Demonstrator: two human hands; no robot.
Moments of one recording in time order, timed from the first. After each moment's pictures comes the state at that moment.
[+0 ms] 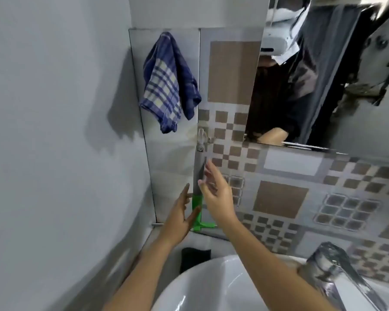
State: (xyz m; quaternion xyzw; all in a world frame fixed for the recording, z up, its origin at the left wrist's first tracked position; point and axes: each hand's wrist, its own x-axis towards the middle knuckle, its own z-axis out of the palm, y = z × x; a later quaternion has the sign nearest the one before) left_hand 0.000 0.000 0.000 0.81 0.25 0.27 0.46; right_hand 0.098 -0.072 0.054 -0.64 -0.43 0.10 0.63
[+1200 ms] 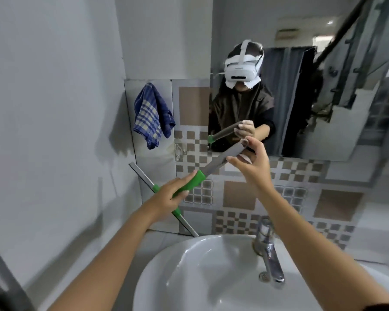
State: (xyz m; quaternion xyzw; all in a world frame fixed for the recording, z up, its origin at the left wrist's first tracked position) left_hand -0.045 -0.052 0.122 0.92 0.06 0.23 0.32; right_hand 0.130 -0.221 0.178 -0.58 -0.39 -0.01 0.71
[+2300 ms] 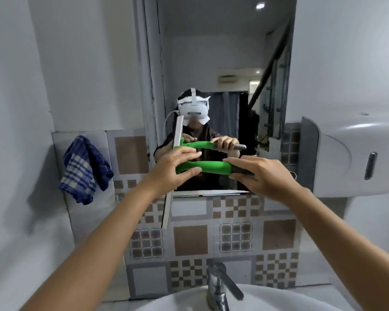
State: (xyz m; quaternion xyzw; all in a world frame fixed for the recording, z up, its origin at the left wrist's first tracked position) left_hand 0.080 -0.143 0.289 0.90 -0.12 0.36 0.20; right_hand 0.188 -0.376 0.284 -0.76 -0.52 -0.37 0.16
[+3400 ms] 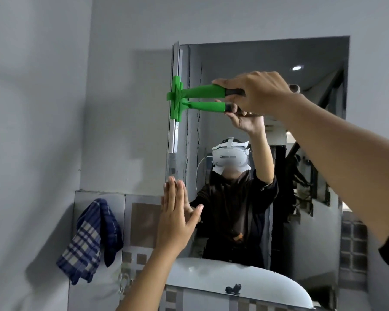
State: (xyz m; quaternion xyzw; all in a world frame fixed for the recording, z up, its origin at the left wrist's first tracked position) left_hand 0.179 -0.066 0.306 0.81 0.13 0.57 0.05; right_hand 0.234 -0.270 0.597 -0.67 -0.50 -0.54 0.08
